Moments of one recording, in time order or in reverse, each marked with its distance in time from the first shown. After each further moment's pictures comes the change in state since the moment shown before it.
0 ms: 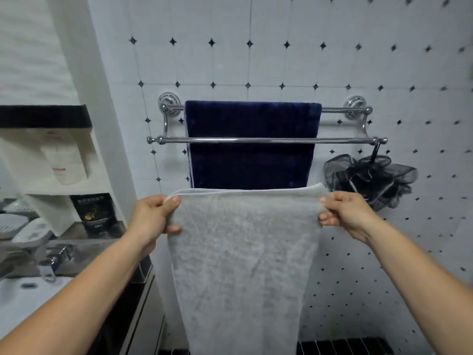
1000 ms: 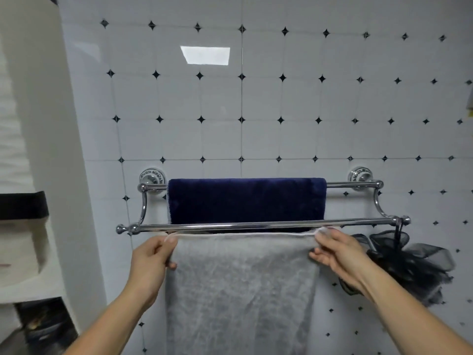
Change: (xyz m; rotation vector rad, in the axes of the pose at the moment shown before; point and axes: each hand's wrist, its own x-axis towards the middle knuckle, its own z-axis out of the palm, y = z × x) left_hand 0.143 0.020 0.057 -0.066 0.062 0.273; right_hand 0.132 -0.050 0.019 0.459 -0.095 -0.092
